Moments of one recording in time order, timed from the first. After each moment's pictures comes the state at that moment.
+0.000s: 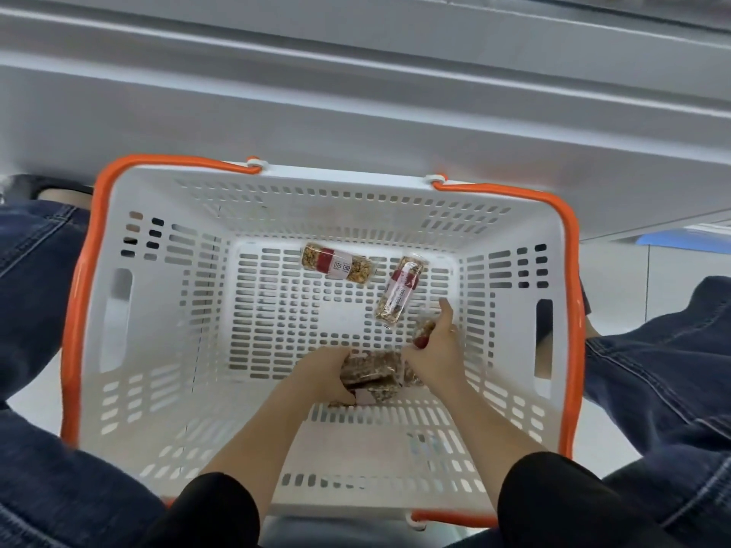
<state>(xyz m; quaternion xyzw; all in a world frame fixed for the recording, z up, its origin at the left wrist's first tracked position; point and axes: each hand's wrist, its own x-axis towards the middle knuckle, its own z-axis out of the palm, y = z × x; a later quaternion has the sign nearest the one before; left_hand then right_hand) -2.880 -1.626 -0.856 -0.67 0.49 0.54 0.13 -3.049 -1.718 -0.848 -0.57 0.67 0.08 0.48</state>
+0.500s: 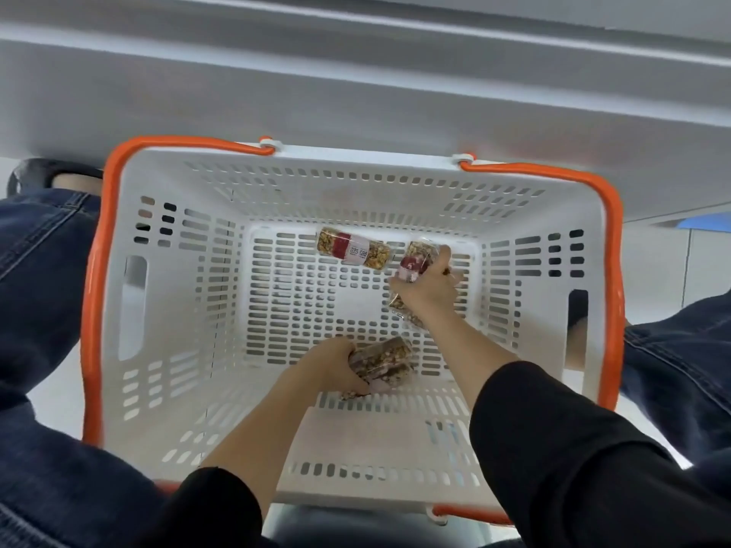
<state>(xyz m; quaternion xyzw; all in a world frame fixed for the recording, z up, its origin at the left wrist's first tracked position) -2.870 -1.623 -0.848 -0.67 0.40 0.62 0.11 -2.976 -1.764 -0.871 -0.52 0.71 0.10 0.46</state>
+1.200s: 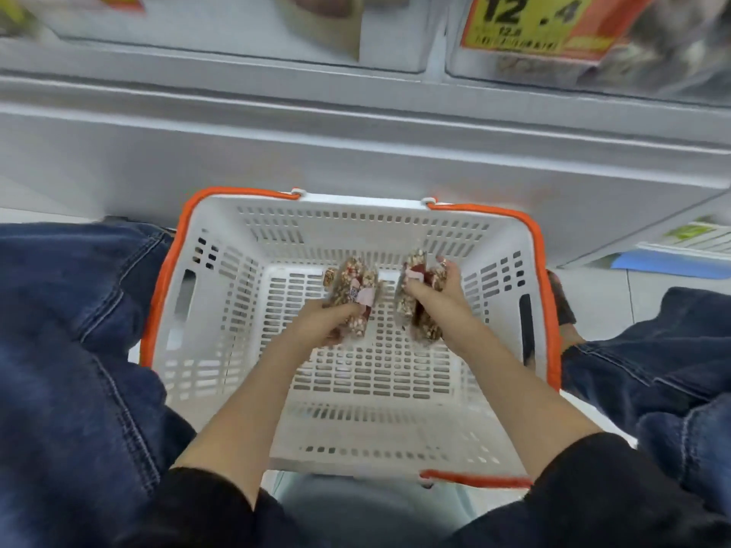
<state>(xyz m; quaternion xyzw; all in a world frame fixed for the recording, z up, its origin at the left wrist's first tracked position) -2.839 -1.656 -0.749 -0.73 0.10 0.62 -0.29 -3.005 -1.760 -0.732 -0.46 0.59 -0.10 0.66</state>
